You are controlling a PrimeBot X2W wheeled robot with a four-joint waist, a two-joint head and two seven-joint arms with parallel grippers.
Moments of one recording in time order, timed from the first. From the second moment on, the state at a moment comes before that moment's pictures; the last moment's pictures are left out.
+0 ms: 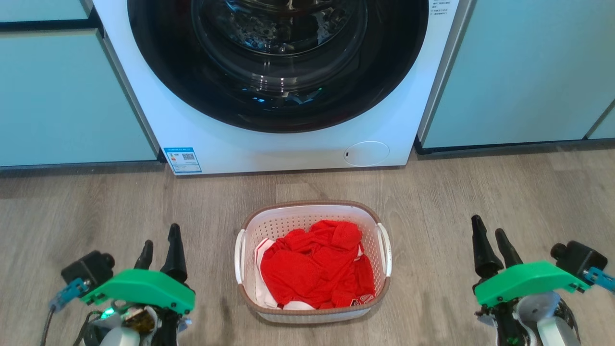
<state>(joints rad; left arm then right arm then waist) 0.02 0.11 -0.17 0.14 -0.78 0.15 -0.07 0.00 -0.03 0.01 0.18 0.77 0.13 -0.07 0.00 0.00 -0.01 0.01</state>
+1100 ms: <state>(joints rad) 0.02 0.17 -0.32 0.07 -0.43 0.30 -0.16 0.00 -0.04 0.08 0.13 0.34 0.13 -0.16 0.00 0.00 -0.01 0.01</state>
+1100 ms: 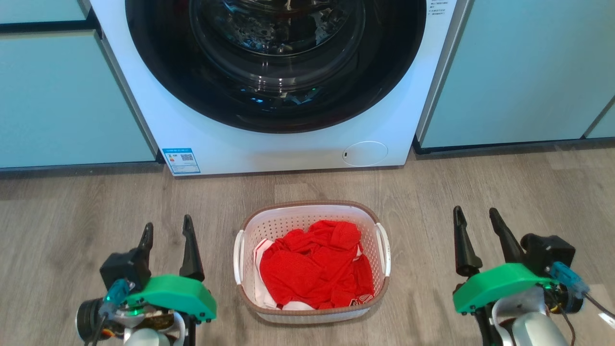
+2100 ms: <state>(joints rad) 0.08 0.12 -0.30 0.04 -0.08 0.27 -0.25 -0.01 -0.04 0.14 0.08 -0.05 0.13 -0.25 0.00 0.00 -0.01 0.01</state>
